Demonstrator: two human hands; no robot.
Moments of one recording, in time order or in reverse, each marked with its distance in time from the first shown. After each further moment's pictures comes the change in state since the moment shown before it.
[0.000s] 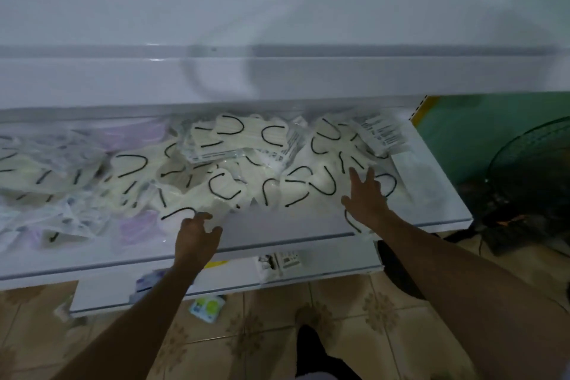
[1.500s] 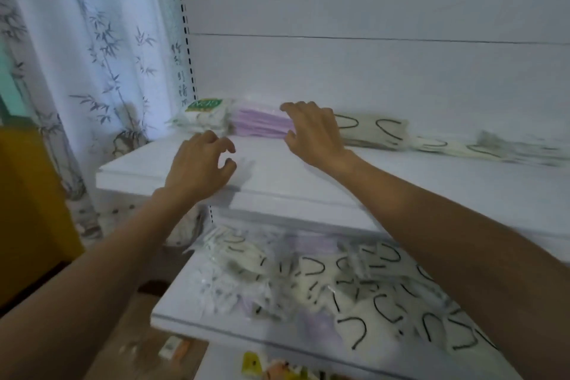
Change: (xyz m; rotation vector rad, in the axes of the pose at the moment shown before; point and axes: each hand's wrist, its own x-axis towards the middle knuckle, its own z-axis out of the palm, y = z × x) left_hand -0.050 -0.041 -0.481 0.418 0.816 0.569; right_hand -0.223 -0.496 -0.204 -0.008 0.992 -1.061
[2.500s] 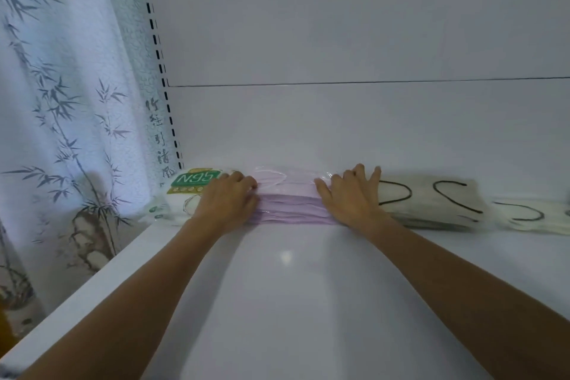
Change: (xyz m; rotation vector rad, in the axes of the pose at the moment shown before) left_hand 0.194 -0.087 0.117 0.171 -0.248 0.131; right_hand 0.110 0.079 0.139 -0.317 -0.361 0.442
